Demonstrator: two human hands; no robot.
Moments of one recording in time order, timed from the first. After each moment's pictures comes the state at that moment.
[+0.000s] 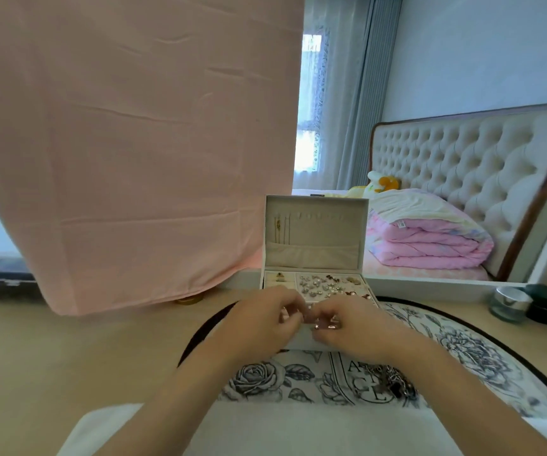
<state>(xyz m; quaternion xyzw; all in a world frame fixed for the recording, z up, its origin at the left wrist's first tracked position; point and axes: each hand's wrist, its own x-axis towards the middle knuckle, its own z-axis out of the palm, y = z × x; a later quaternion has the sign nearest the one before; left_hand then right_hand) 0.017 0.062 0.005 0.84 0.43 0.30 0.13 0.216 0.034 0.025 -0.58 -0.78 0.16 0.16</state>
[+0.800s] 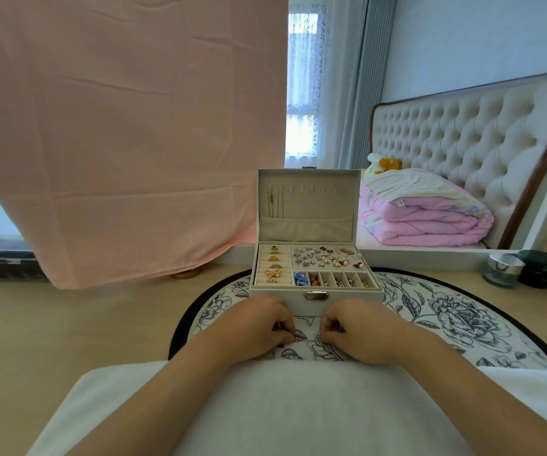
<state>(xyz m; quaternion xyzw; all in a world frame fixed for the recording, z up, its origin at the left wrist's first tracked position) 0.018 0.046 -0.033 0.90 0.42 0.11 0.09 0.231 0.008 -0.016 -0.60 -0.80 0.09 0.03</state>
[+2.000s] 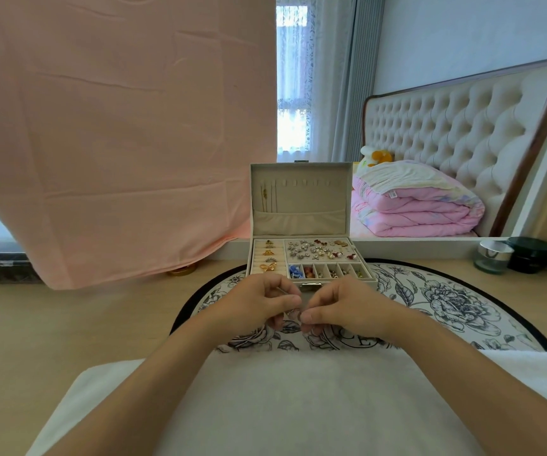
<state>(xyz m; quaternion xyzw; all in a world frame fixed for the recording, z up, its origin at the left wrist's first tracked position) 0.021 0.038 -0.016 0.73 0.40 0.28 0.47 0.226 0.002 -0.006 -0.52 -0.70 0.40 0.28</state>
